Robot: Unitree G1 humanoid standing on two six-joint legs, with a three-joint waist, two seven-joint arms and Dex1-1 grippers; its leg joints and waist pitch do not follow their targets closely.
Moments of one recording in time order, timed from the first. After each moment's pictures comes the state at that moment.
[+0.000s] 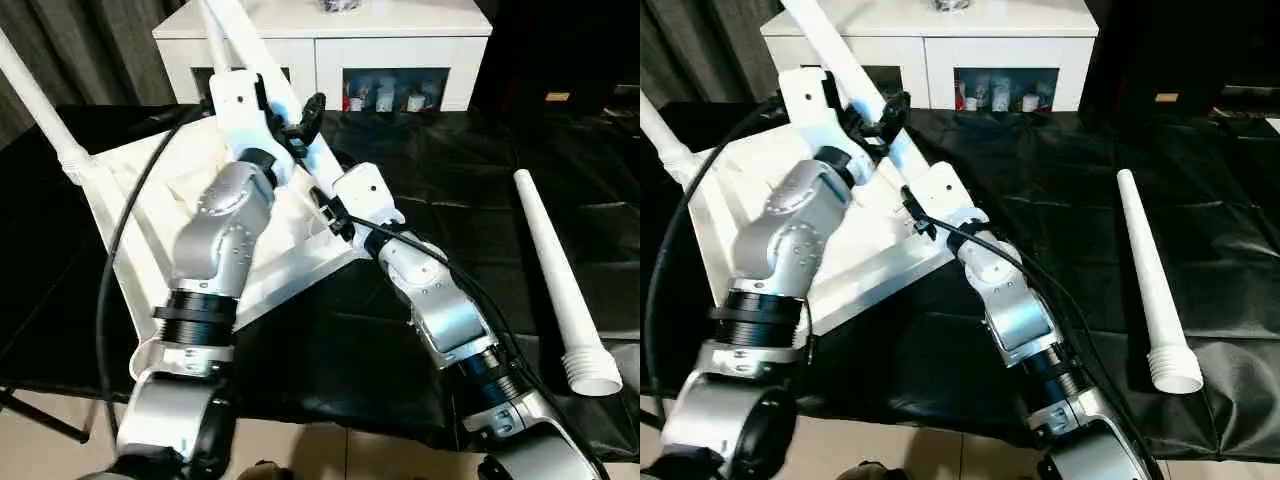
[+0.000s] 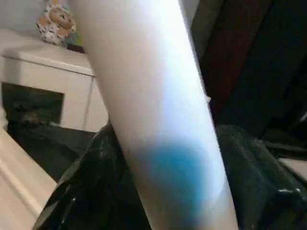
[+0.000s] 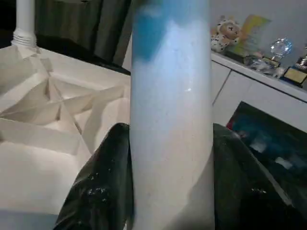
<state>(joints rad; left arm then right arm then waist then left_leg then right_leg) -0.80 -0.01 0.12 0.27 -0.38 0.33 -0.07 -0.59 -0.06 0.26 0.29 -0.15 0.12 0.17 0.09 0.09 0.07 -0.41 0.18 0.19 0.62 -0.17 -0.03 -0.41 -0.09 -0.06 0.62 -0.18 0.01</state>
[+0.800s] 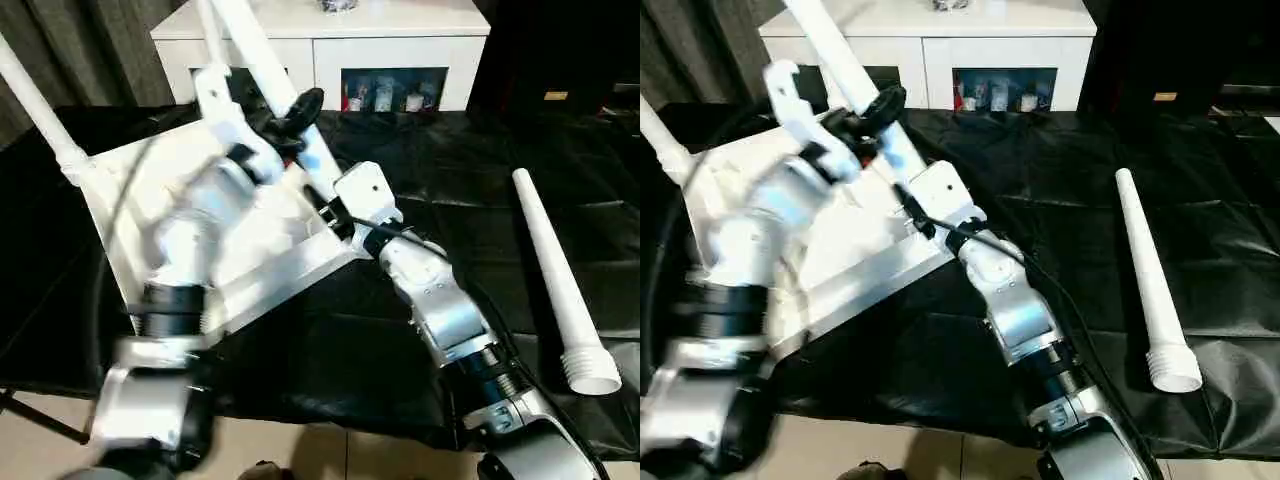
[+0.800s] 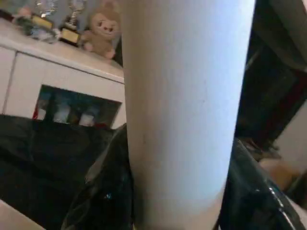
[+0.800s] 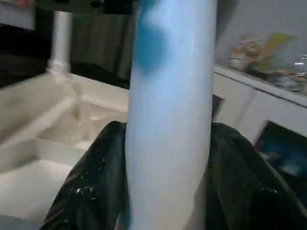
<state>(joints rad) -0.82 0.17 0.19 0.24 -0.64 0.59 -0.40 -0.60 -0.07 0.23 0.33 -0.02 0.01 0.37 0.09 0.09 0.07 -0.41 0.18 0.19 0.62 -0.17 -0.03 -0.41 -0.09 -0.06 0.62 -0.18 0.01</state>
